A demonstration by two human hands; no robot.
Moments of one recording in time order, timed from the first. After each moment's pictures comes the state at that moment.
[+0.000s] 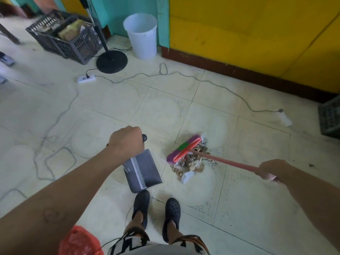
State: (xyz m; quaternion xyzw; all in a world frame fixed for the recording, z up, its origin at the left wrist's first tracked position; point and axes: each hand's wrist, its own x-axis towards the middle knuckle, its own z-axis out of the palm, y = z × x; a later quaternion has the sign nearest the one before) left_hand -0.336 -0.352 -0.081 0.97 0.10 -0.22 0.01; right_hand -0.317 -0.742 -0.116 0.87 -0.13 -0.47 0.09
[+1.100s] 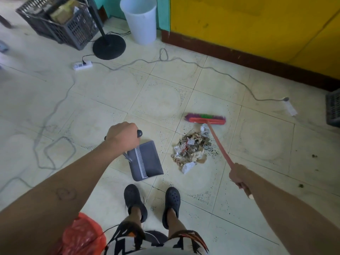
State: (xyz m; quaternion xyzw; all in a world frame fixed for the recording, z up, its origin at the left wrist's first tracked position) left_hand -0.327 -0.335 -0.140 0.97 0.07 -0.23 -0.03; right_hand -0.344 -0.712 -0.239 0.83 -0.23 -0.50 -0.07
